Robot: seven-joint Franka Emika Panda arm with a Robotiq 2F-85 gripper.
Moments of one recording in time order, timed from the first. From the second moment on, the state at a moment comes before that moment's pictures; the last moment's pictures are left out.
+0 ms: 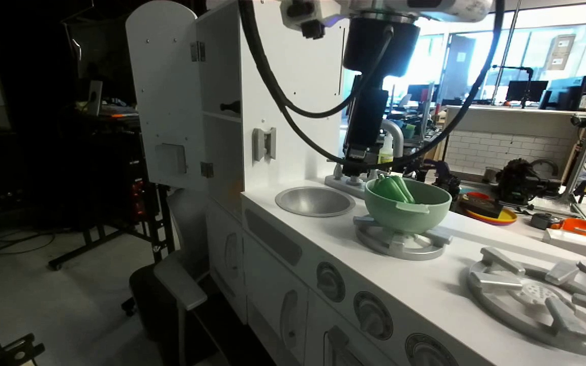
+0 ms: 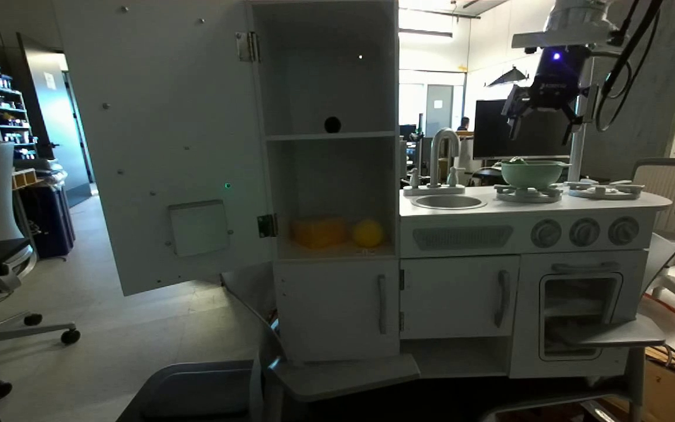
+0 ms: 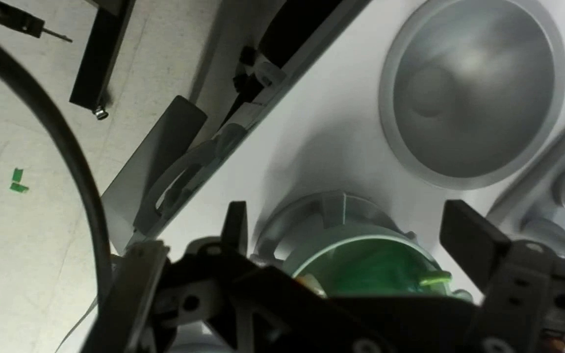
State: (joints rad) arm -0.15 0.49 -0.12 -1.55 0.26 2.04 0.75
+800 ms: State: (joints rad) arm -0.21 0.63 -0.12 -1.35 0.38 2.02 0.86
